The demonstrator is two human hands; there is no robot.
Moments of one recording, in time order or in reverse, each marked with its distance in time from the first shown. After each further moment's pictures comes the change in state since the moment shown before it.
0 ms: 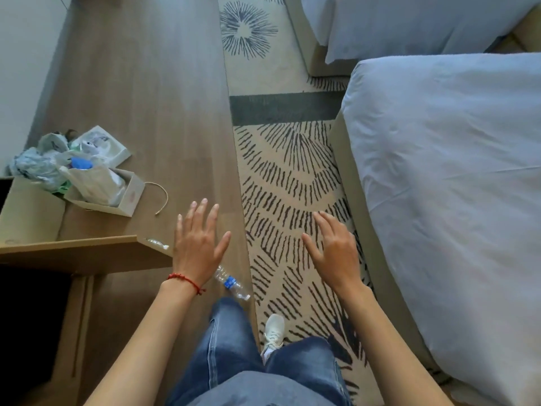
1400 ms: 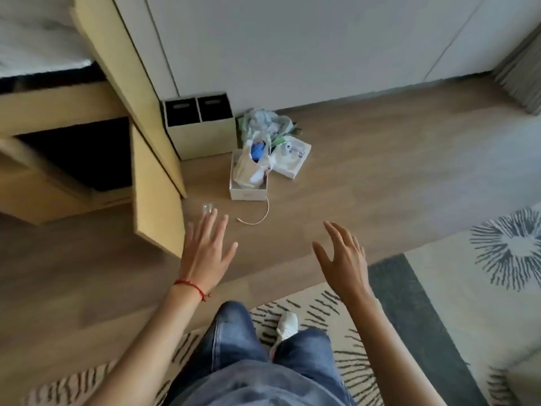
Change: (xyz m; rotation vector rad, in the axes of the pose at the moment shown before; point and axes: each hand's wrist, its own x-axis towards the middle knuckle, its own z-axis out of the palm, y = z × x) left_hand 0.334 -0.034 -0.025 -0.103 0.349 -1.289; right_hand 0.601 -0.182 0.087 -0.034 -0.612 -1.175
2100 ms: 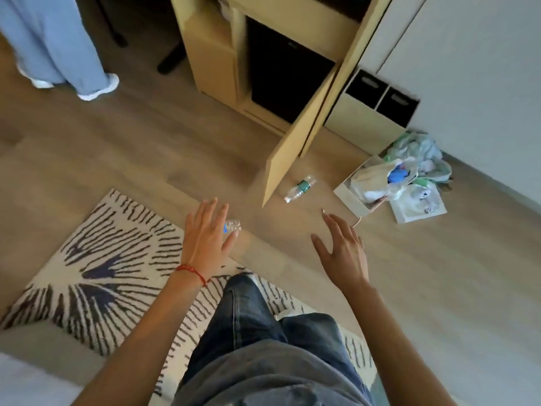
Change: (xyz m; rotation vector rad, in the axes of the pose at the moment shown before) left_hand -0.154 -0.102 0.027 -0.110 0.080 -0.840; right_hand 0.038 -0.150 0.107 -0.093 -0.480 -0.722
